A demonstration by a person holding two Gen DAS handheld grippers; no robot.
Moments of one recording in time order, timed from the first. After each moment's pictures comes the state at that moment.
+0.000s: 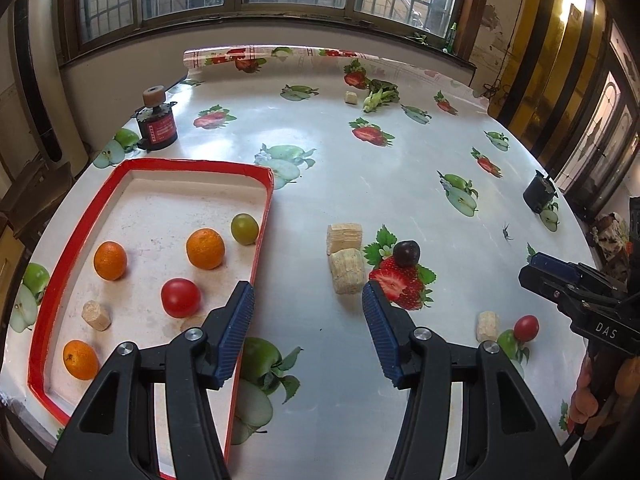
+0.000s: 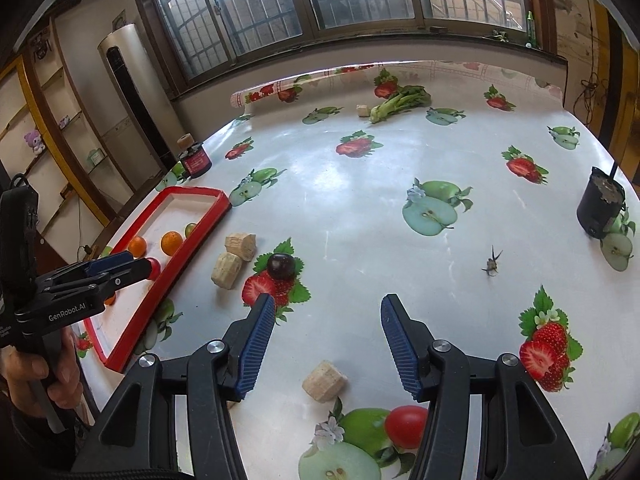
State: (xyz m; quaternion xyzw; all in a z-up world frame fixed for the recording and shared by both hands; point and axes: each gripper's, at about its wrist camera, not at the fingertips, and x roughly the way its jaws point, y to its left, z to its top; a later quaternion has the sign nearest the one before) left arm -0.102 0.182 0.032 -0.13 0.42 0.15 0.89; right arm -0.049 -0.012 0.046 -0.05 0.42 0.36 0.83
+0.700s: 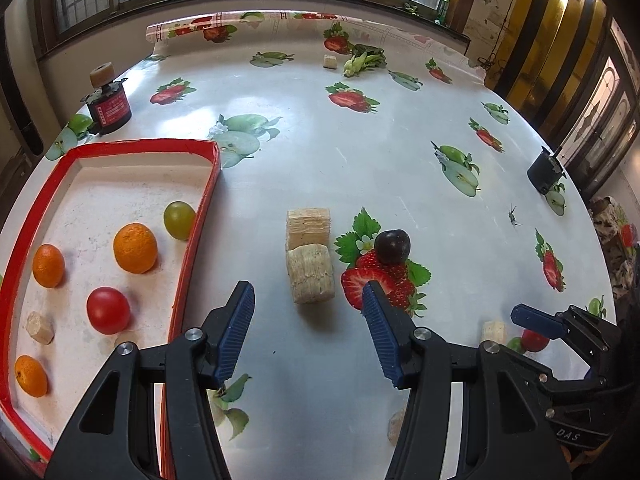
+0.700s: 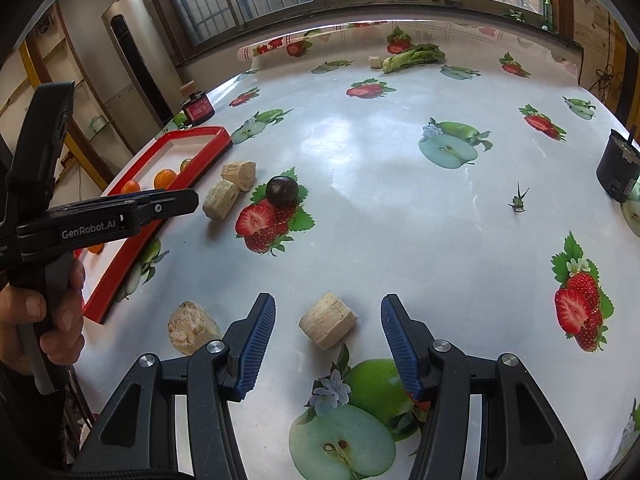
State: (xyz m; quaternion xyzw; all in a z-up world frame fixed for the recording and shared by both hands) left arm -0.051 0.167 -0.006 -0.13 0.46 0.13 0.87; right arm -0.070 -0.006 -0.003 -0.09 0.46 0.37 0.80
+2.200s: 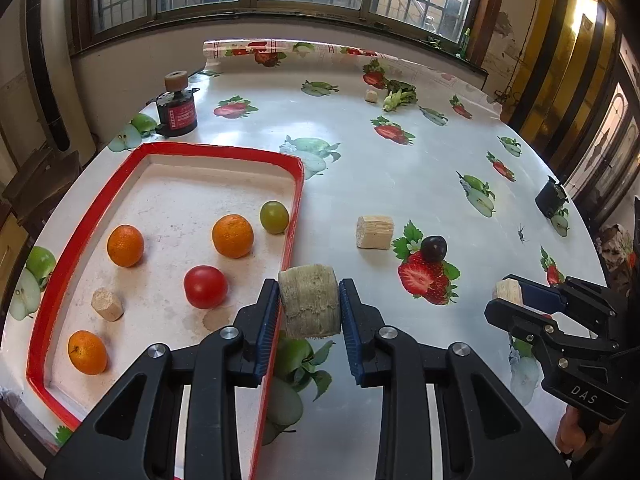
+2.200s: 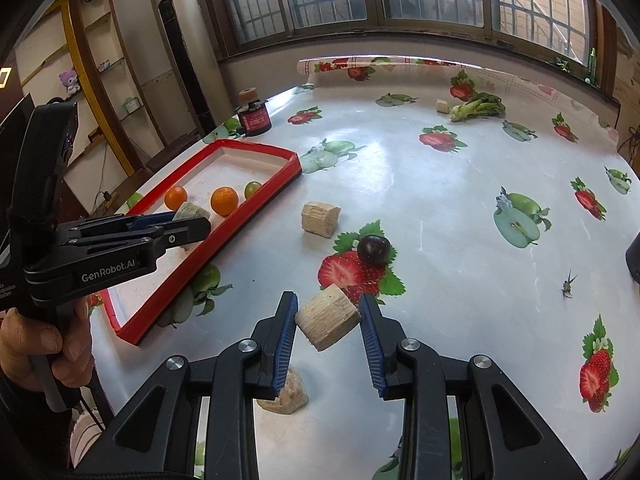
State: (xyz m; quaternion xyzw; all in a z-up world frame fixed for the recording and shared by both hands) left arm -0.118 0.204 0.019 -0.15 0.41 0.17 0.88; right arm -0.096 0.061 0.034 -0.13 0.41 0.43 0.80
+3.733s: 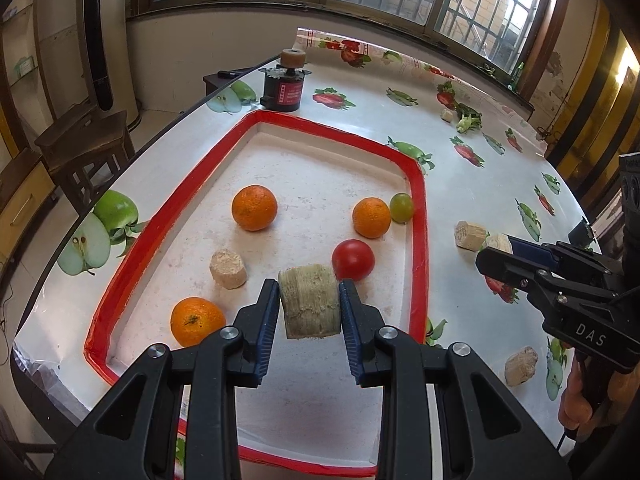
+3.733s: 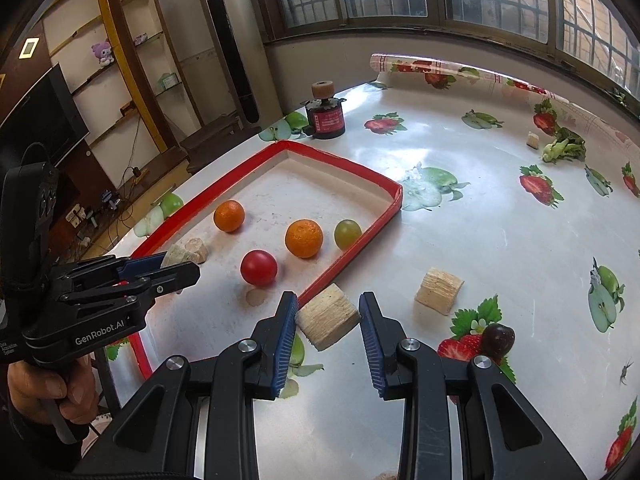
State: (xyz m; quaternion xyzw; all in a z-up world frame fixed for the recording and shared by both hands) left arm -0.184 0.280 0.003 -0.21 0.40 0.23 0.86; right arm -0.108 0.177 0.035 -0.16 0.40 0.49 0.75
